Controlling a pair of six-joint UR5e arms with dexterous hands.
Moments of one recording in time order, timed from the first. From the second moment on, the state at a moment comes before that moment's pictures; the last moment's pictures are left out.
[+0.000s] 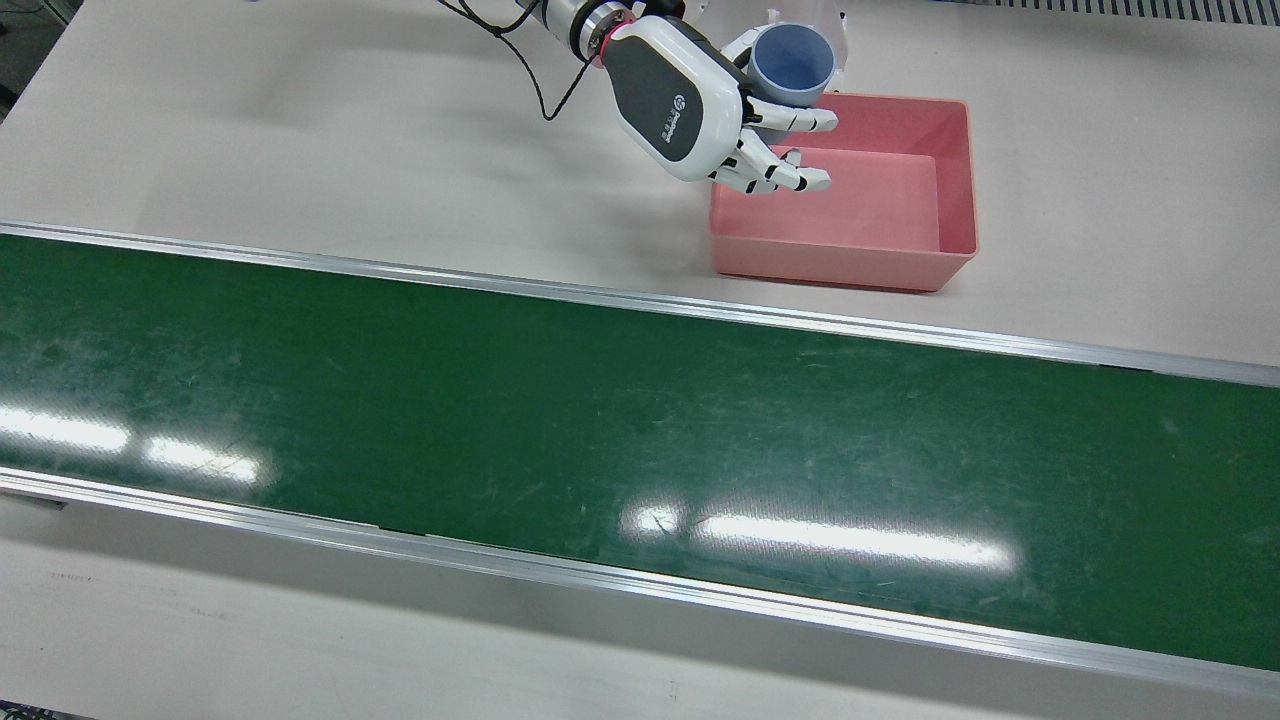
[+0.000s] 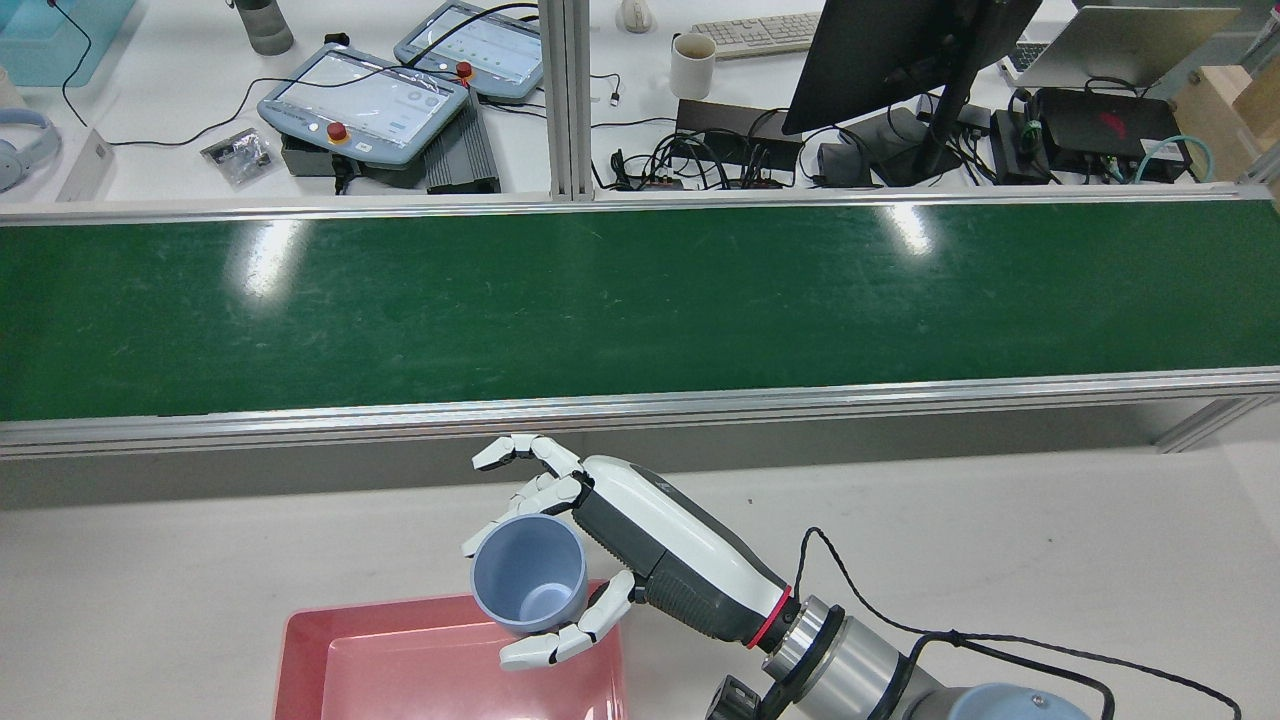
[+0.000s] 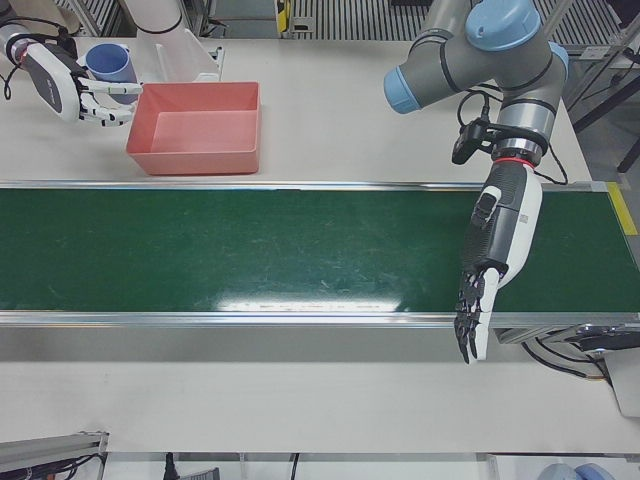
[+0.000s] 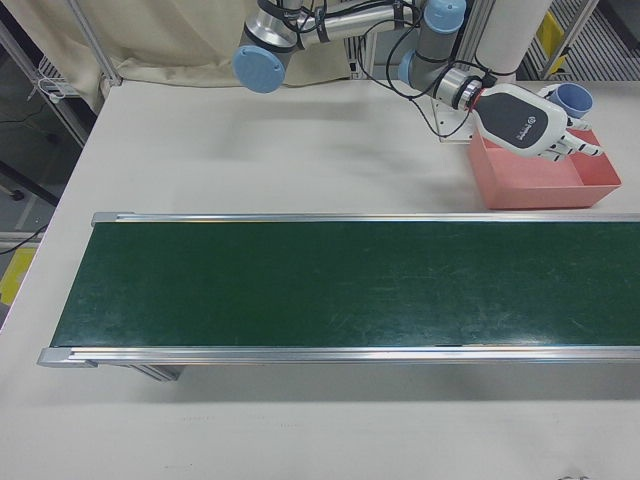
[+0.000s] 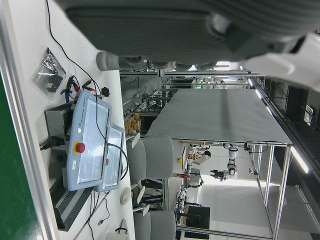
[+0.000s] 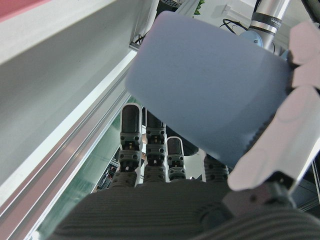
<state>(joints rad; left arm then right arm) -1.42 -1.79 -1.69 0.26 1.80 0.00 0.18 -1.17 2.20 -3.43 -0.95 -1.11</state>
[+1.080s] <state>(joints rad) -1.42 -1.79 -1.69 0.26 1.80 0.00 0.17 -1.18 2.19 -3.42 -0.94 -1.12</state>
